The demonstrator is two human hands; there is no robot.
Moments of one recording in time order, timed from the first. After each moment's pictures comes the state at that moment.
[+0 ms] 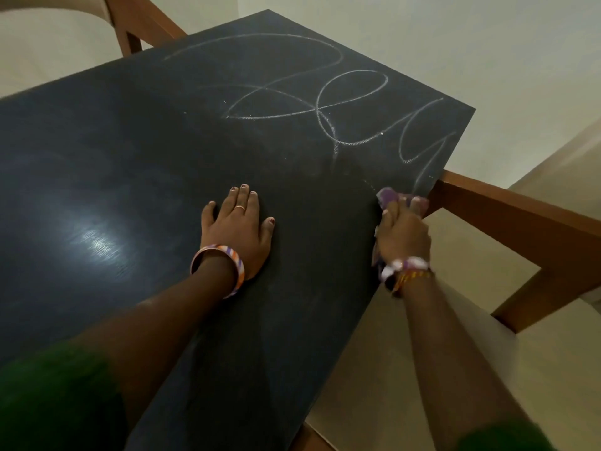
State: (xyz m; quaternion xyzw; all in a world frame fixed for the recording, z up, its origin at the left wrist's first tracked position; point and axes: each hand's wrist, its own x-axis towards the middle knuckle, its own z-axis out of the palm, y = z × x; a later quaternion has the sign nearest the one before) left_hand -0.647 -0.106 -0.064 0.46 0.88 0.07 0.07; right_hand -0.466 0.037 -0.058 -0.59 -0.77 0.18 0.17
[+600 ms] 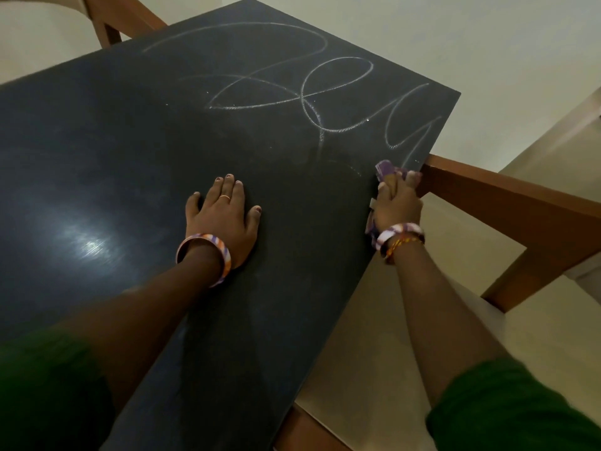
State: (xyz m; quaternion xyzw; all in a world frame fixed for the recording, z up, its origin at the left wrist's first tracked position) left_hand -0.647 -0.106 -0.066 0.47 0.88 0.07 0.07; right_hand -0.466 0.061 -0.062 -0.61 -0.68 0.31 0.26
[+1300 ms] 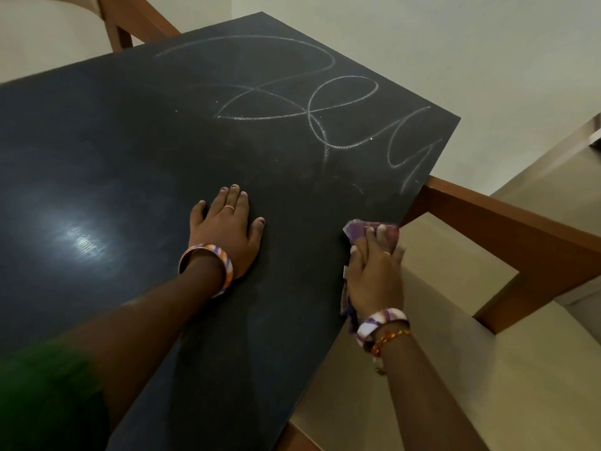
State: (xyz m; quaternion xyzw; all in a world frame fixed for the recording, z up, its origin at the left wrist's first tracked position) left_hand -0.648 -0.107 -0.066 0.46 0.88 0.08 0.07; right_hand -0.447 -0.020 -0.075 -0.56 -0.79 0.19 0.16
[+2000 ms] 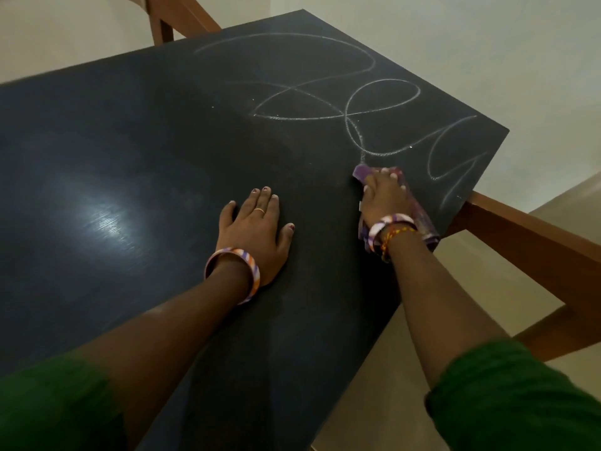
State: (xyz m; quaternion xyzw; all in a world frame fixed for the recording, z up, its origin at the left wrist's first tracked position) left_hand -0.649 -0.108 -0.066 0.46 0.88 0.11 0.08; right_hand -0.538 0.061 -0.035 -0.48 -0.86 0.16 0.07
